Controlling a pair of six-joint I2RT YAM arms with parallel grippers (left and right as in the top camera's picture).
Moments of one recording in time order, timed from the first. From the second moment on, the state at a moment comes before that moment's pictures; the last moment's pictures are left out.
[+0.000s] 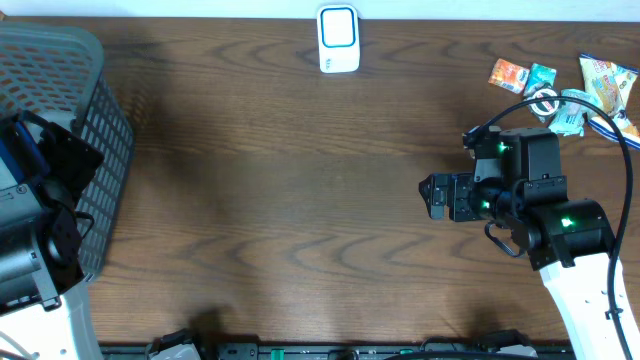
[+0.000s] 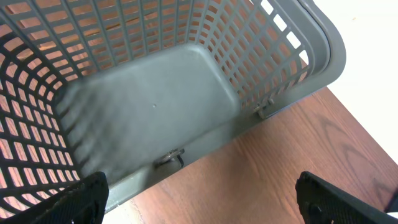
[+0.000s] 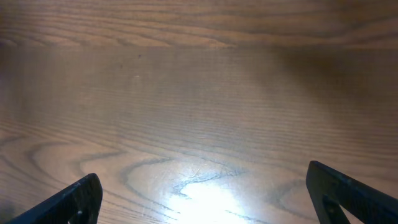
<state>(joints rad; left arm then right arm) 0.34 1.10 1.53 -1.19 -0.27 -0.55 0.18 1.10 1.08 -0.96 -0.19 0.17</state>
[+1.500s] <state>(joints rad) 0.34 1.10 1.53 -1.19 -0.27 -0.55 0.10 0.02 0.01 -0.05 -0.19 0.03</state>
